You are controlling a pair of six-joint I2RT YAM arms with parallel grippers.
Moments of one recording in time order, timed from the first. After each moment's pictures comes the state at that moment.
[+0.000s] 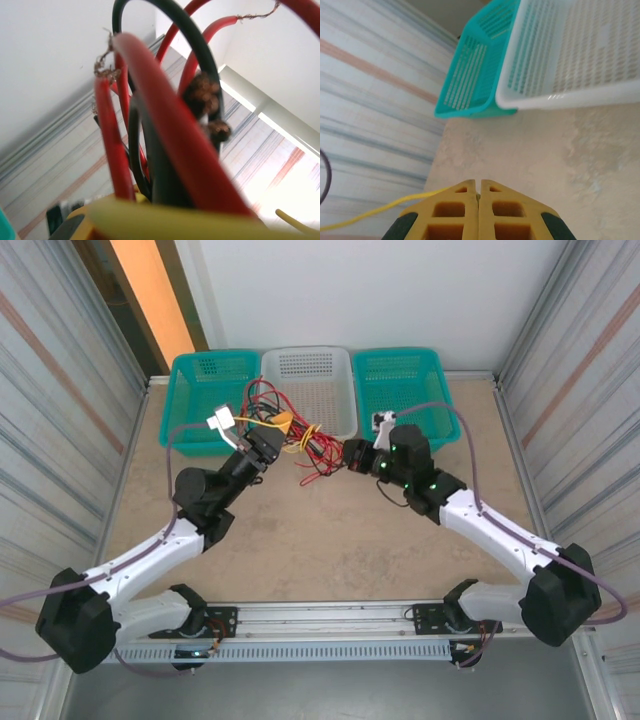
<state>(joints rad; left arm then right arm) -0.64 1.11 0.69 1.02 0.21 -1.09 0.66 1.22 0.87 0.04 -0.19 0.86</state>
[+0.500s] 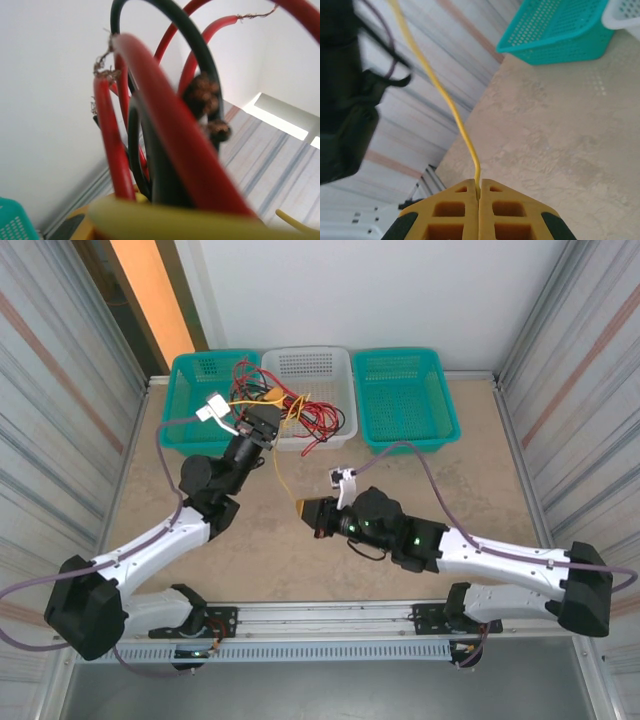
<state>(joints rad) -0.63 1.18 0.76 1.00 0.00 -0.89 1.19 1.10 0.78 0.09 0.15 0.82</state>
